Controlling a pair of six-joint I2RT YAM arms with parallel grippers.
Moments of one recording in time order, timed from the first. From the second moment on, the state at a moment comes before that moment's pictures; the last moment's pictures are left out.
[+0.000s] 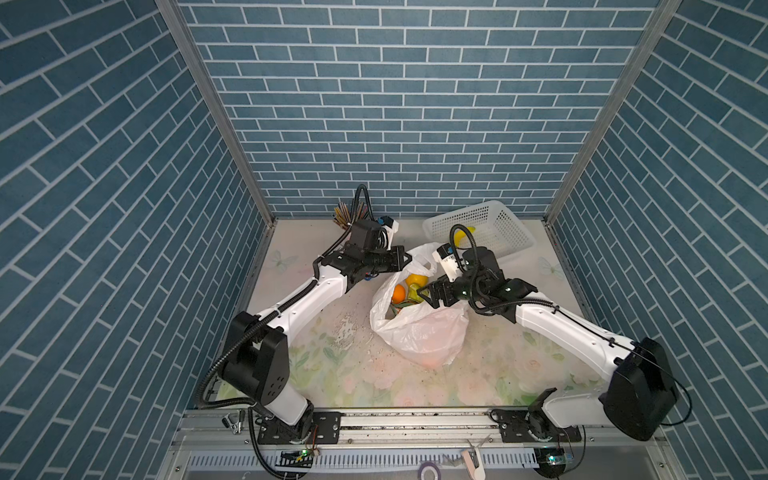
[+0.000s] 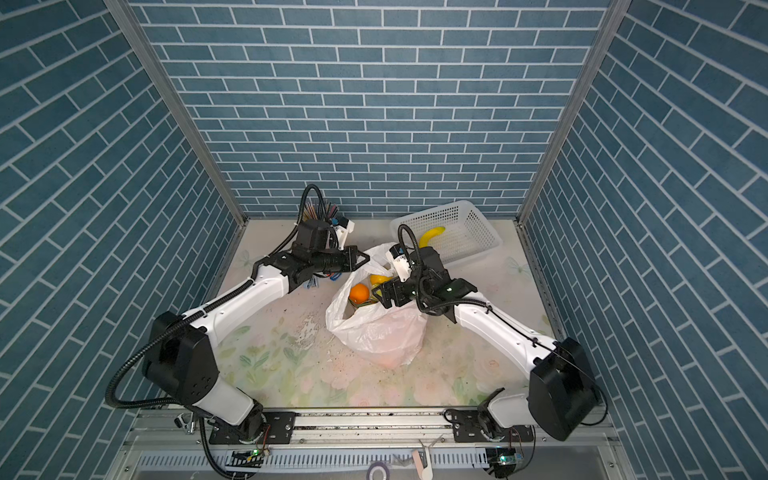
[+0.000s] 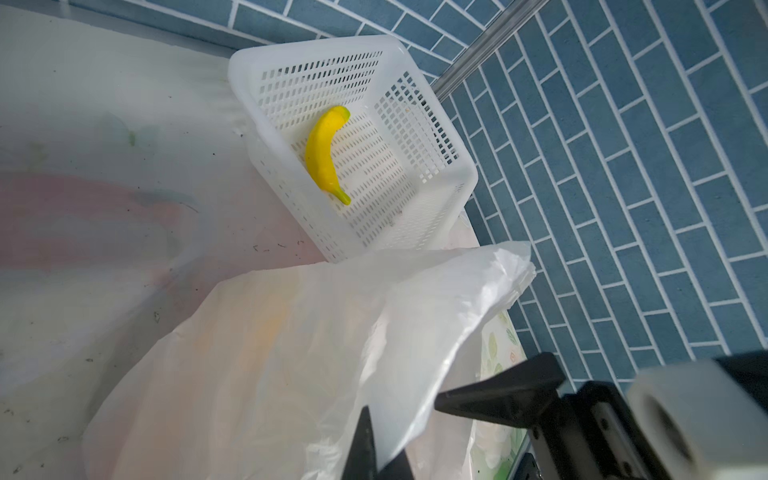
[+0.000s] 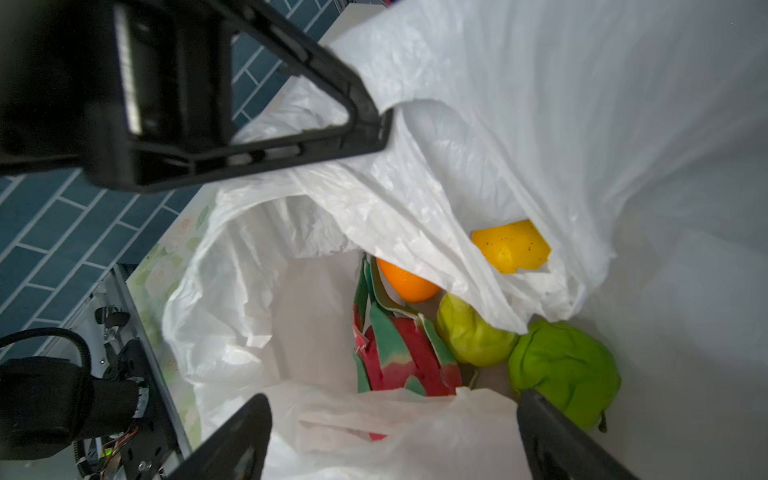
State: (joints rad) left arm -0.48 1.59 1.27 -0.26 0.45 -0.55; right arm 0.68 1.41 1.03 -0.30 -0.32 0.19
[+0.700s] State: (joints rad) left arm -0.43 1.61 1.26 -0.31 0.44 -0.48; right arm 0.98 1.04 0.51 -0.49 -0.48 0.43
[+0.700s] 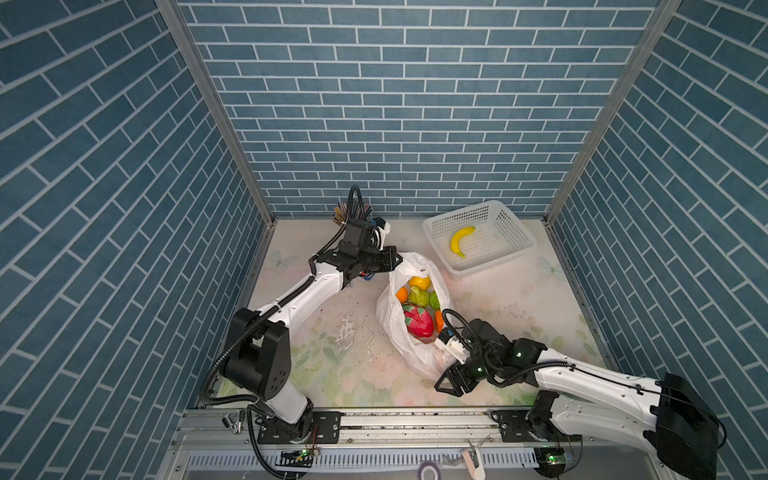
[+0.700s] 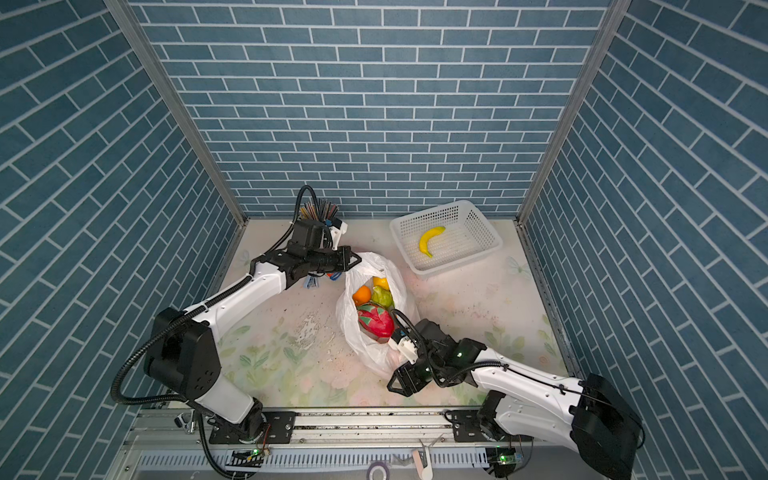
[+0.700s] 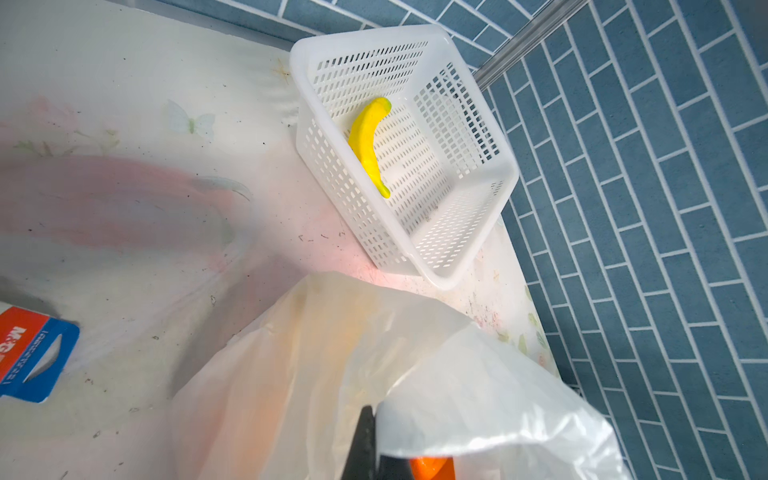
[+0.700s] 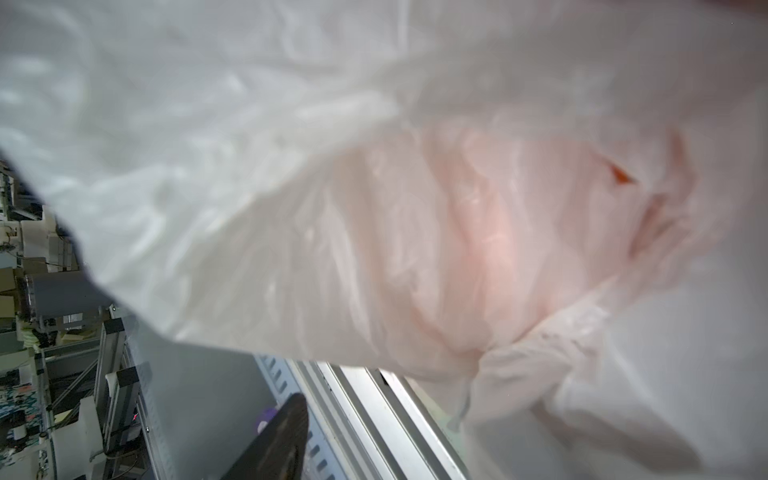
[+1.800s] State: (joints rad) left arm -0.58 1.17 0.82 -0.47 0.26 -0.58; right arm 1.01 1.30 0.75 -0.43 -0.18 0.45
